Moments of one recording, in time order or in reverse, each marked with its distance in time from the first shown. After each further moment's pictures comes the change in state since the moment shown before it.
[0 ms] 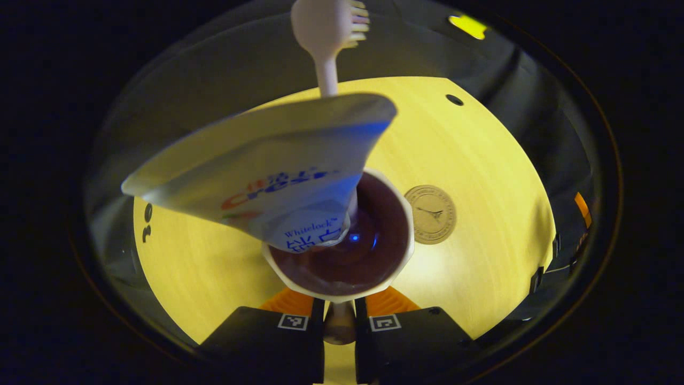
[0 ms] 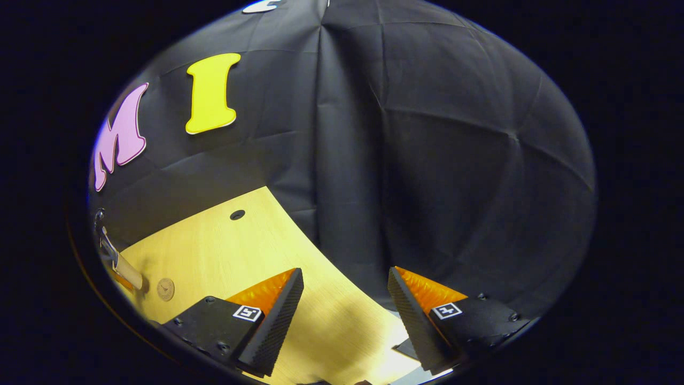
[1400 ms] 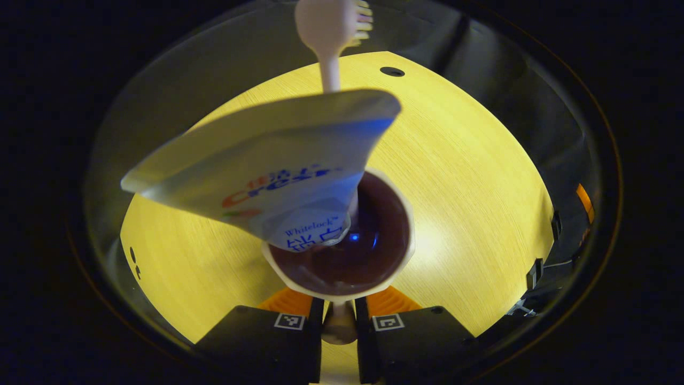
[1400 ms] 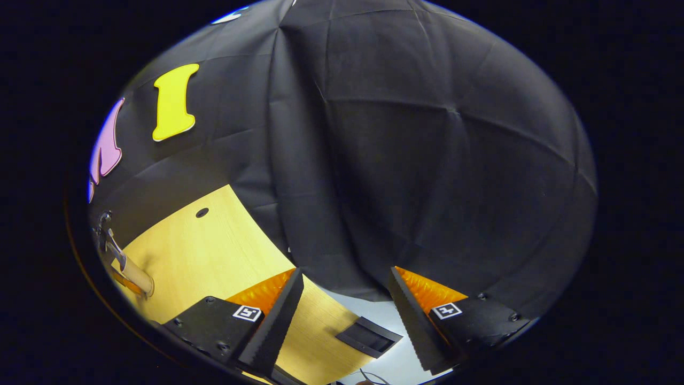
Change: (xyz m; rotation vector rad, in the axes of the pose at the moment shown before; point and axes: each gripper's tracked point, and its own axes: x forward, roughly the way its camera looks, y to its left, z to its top) left arm 0.041 -0.096 0.023 0.166 0.073 -0.031; right arm -0.024 -0.092 -0.025 0.063 0.037 -0.124
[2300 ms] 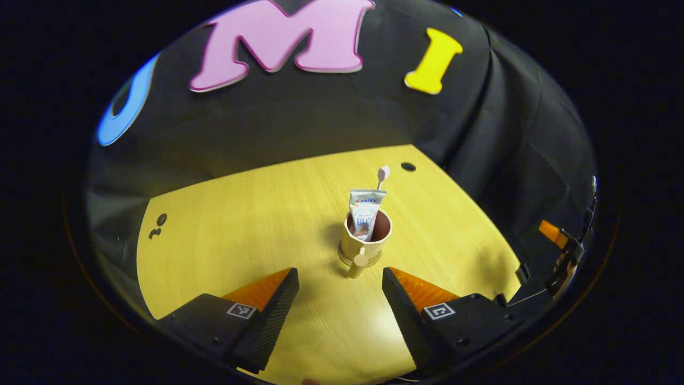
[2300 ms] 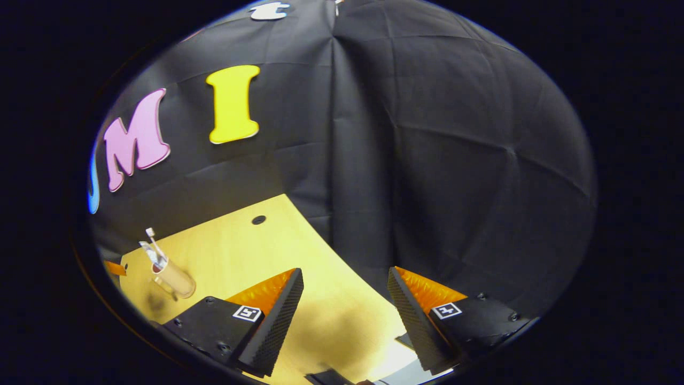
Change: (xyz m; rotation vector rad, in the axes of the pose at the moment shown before) left arm -0.185 0.018 -0.053 -0.301 -0.580 0.052; right arm -0.023 0.049 0.028 -0.117 -0.076 0.236
